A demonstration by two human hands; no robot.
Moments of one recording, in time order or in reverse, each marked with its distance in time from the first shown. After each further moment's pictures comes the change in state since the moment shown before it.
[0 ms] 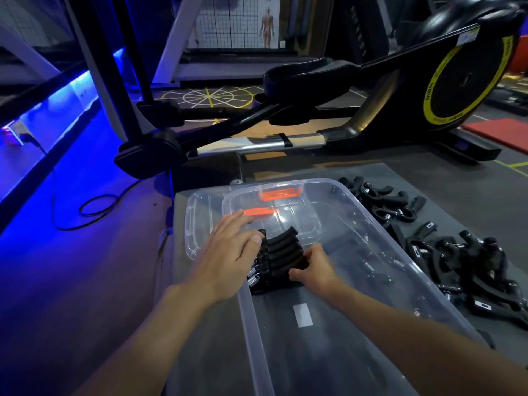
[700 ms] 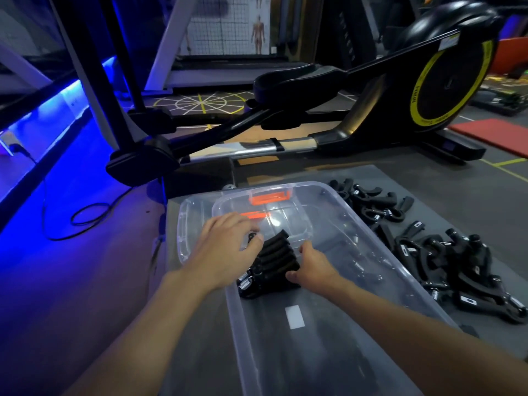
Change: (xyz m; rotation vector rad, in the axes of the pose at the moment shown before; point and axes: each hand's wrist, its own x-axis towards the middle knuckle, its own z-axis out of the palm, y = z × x) left_hand 0.021 0.027 -0.013 0.186 -0.060 0.046; right_hand -0.014 -0.024 -0.031 -0.414 -0.073 -0.117
